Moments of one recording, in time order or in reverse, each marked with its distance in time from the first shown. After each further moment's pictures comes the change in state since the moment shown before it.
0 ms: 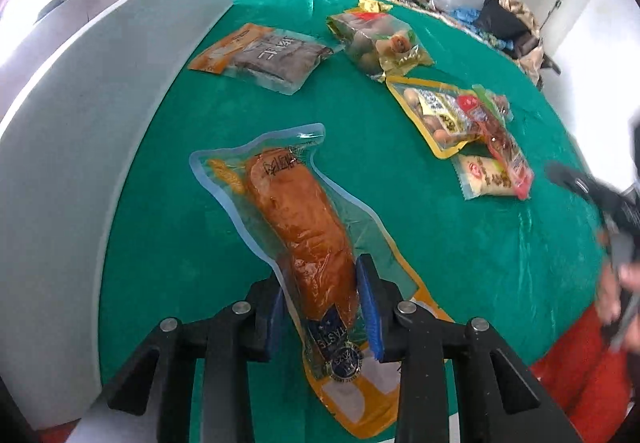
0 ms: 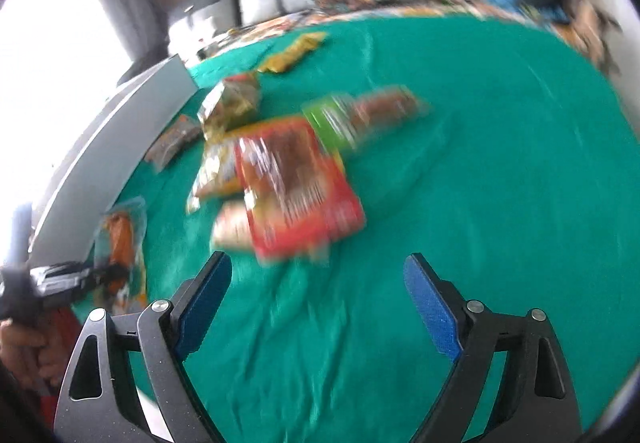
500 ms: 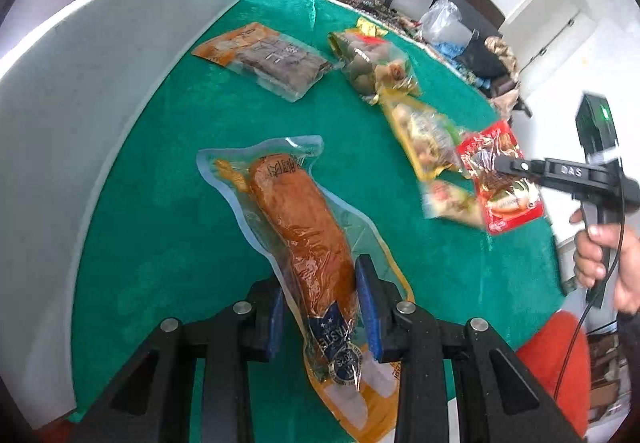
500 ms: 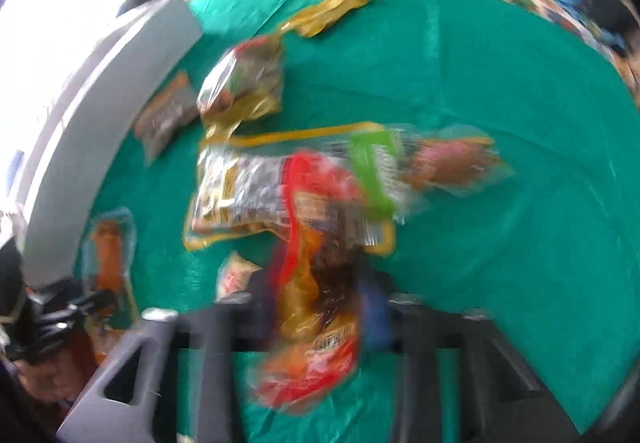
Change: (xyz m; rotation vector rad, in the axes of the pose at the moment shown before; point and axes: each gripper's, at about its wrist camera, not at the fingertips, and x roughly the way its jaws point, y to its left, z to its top) left arm -0.009 0.024 -0.003 -0.126 -0.048 -0.196; right arm 0.045 0.016 0.075 -0.071 0.266 0.004
